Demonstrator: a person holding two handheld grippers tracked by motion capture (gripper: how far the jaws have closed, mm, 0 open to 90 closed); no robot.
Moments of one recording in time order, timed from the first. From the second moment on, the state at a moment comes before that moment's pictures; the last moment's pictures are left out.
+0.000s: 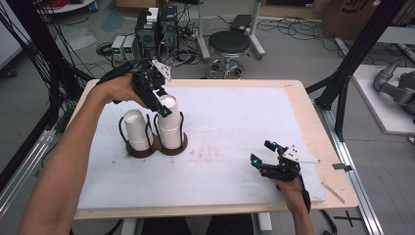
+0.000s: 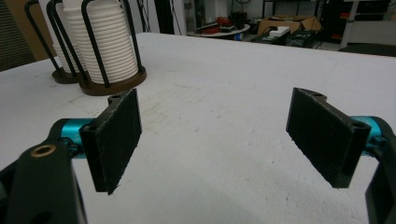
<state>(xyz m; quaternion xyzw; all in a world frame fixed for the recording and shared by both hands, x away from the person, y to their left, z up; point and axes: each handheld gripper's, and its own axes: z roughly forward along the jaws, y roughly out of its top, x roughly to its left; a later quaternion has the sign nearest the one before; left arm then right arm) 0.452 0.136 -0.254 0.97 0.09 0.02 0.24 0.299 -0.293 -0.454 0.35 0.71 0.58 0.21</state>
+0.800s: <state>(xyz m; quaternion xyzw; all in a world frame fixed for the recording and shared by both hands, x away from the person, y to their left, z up) 0.448 0.143 -0.248 0.96 0.10 0.03 0.26 0.299 -0.293 -0.454 0.35 0.71 0.58 0.21</state>
